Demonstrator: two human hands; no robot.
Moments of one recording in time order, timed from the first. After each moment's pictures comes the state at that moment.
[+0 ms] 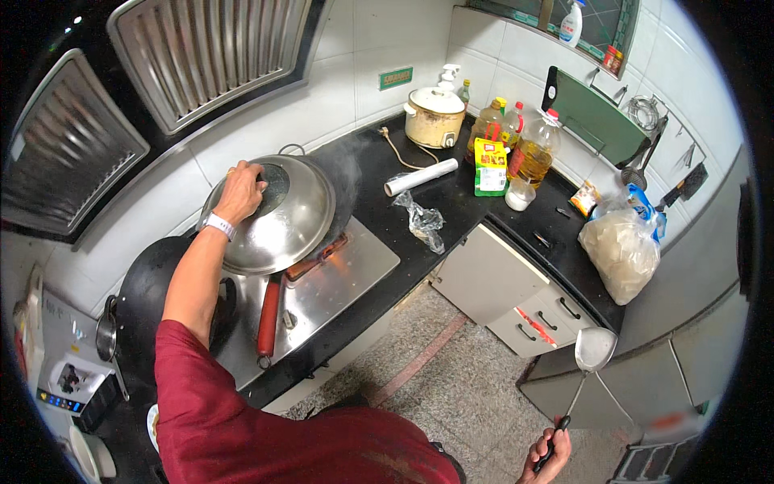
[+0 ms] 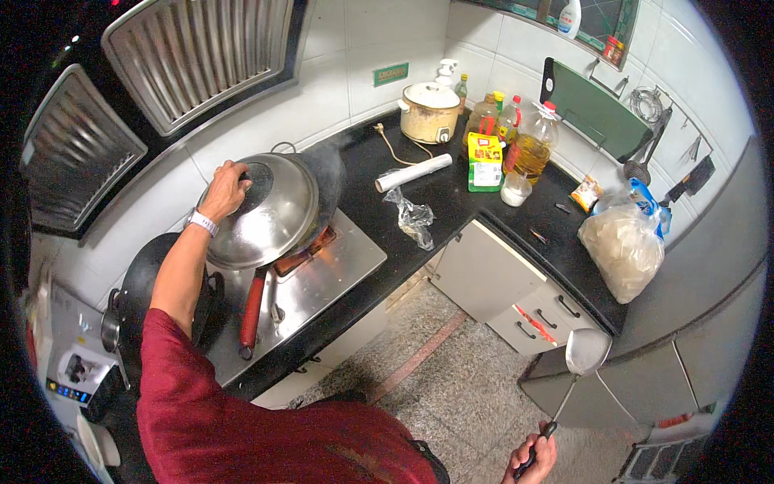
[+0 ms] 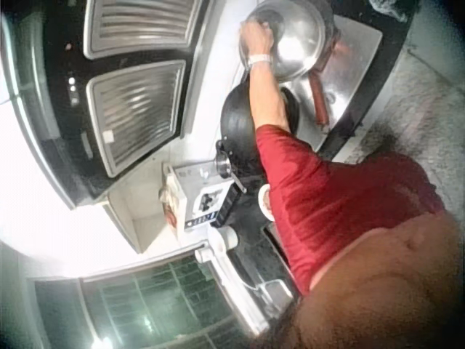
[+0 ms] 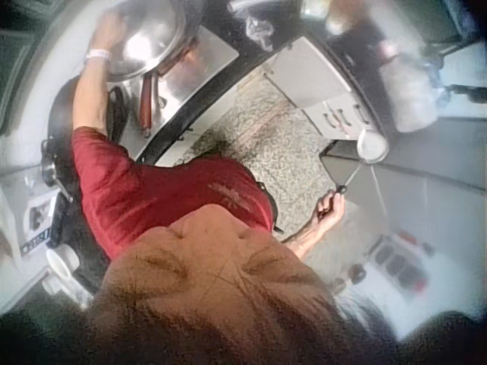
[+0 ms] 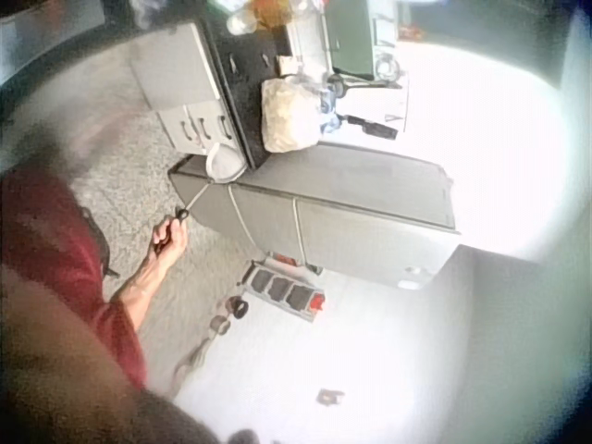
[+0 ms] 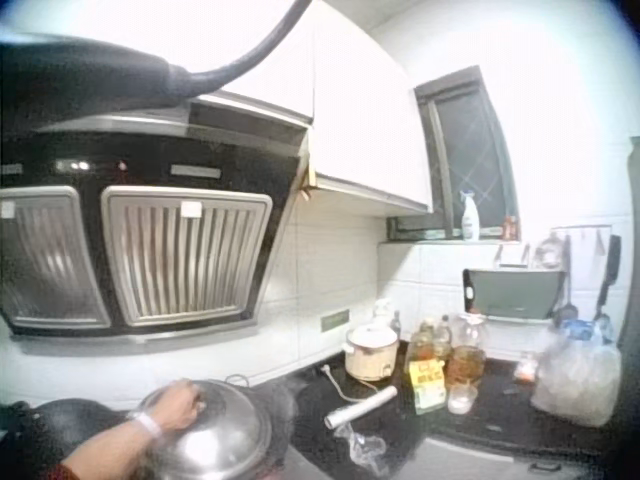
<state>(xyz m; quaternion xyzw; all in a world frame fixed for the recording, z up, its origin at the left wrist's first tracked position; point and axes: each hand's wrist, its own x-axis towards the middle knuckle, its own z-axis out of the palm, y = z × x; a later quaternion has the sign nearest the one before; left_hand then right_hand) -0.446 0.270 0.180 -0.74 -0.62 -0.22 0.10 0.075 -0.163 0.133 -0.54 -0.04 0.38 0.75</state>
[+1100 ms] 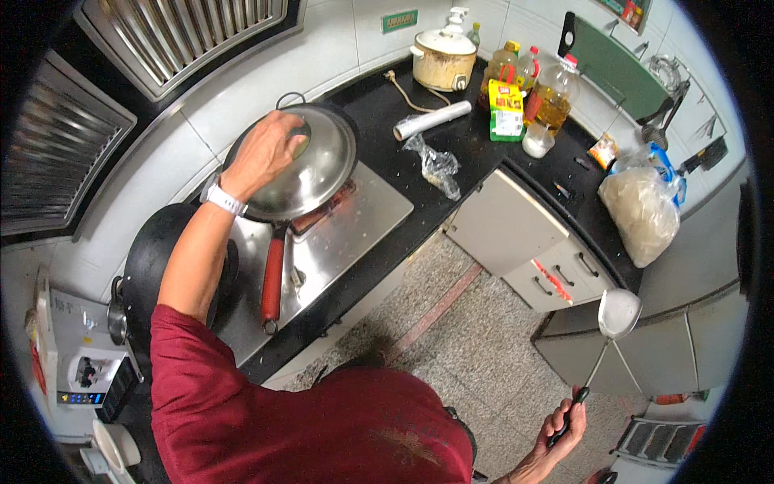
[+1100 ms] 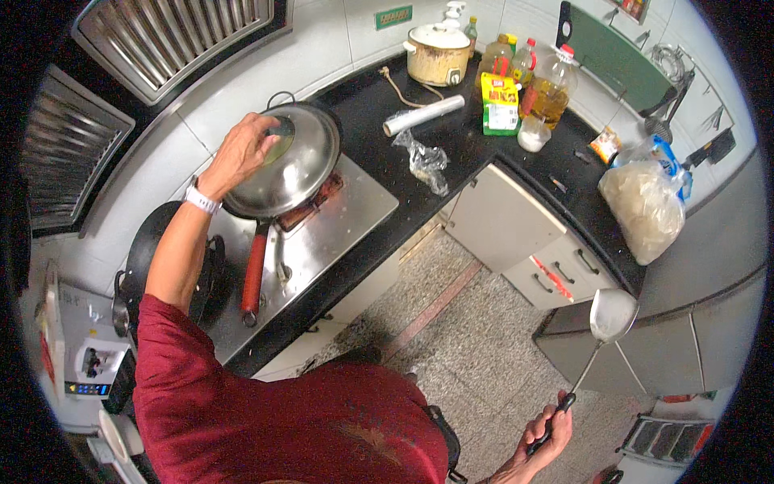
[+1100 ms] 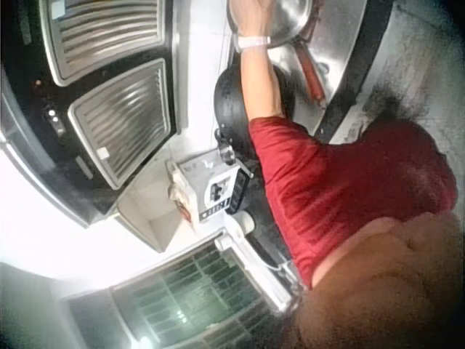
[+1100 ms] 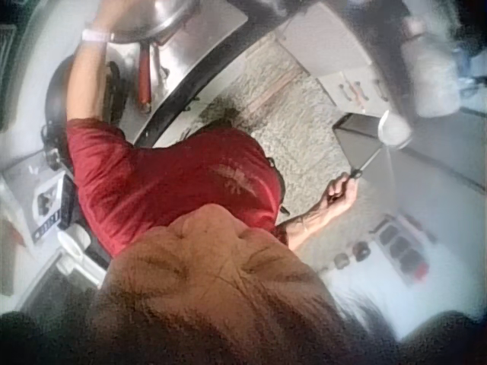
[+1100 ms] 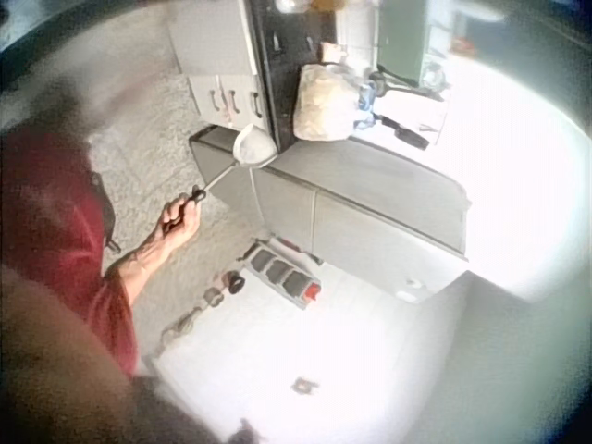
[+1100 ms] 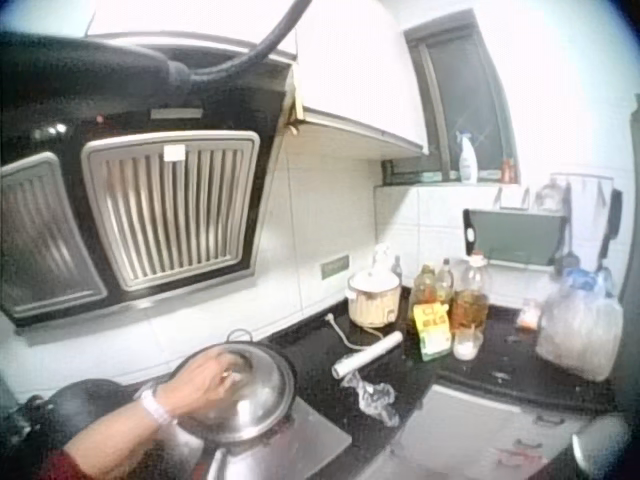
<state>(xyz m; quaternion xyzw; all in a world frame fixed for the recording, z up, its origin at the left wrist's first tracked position) -0.376 0.236 0.204 -0.83 -0.51 -0.22 0.04 0.063 -0.164 0.116 -0.56 -0.07 0.30 0.77</state>
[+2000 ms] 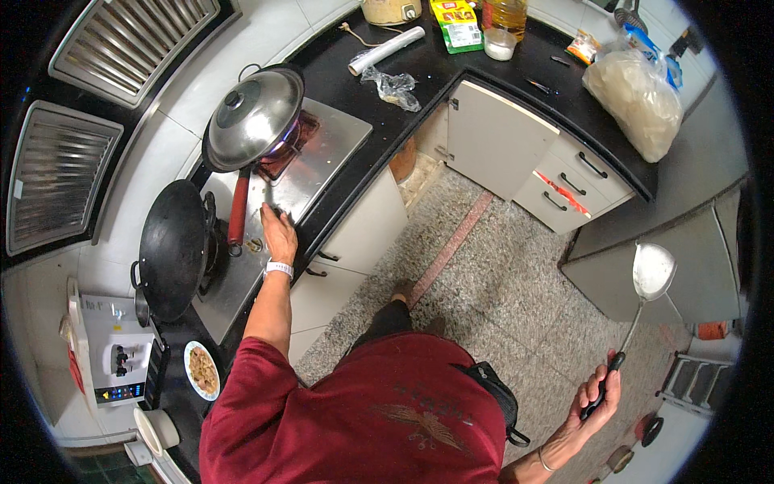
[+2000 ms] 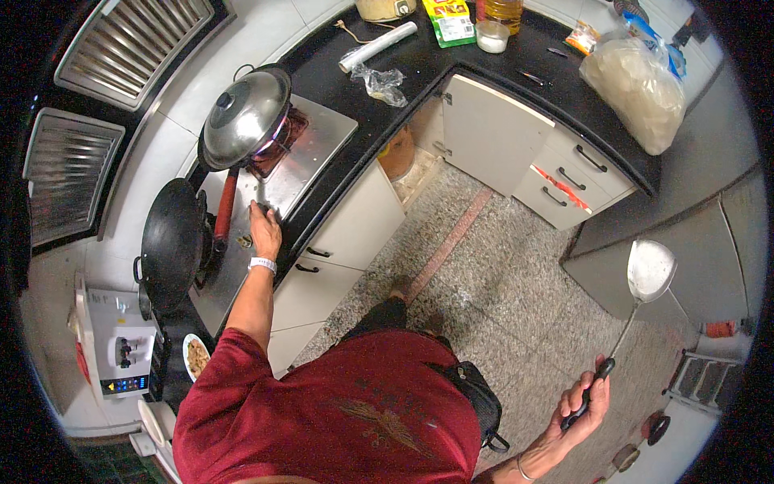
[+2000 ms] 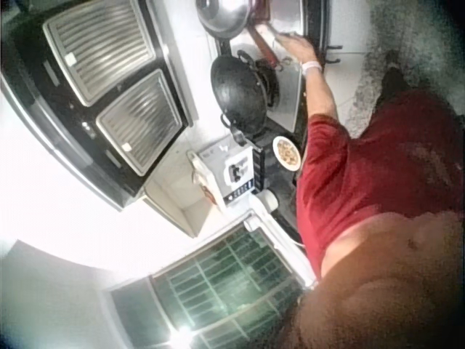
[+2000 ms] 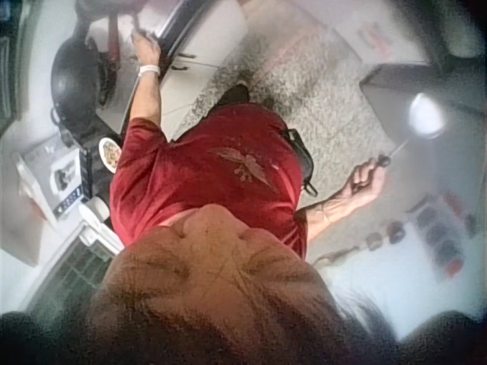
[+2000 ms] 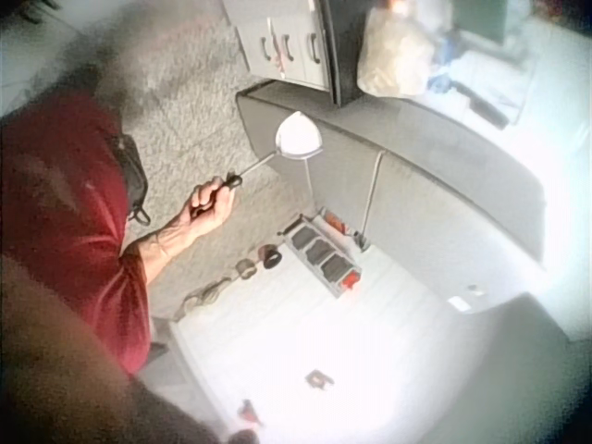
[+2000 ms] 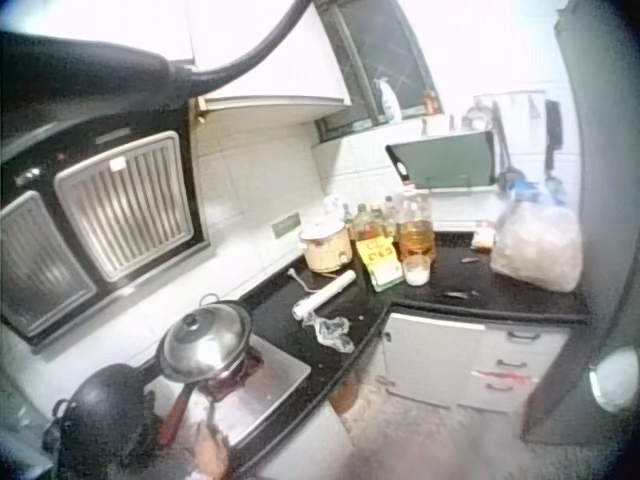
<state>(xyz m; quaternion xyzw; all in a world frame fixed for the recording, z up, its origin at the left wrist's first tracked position) -0.356 0.065 -0.063 -0.63 -0.72 -0.30 0.03 0.160 -0.286 0.080 -0.50 -0.04 0.34 0.80</state>
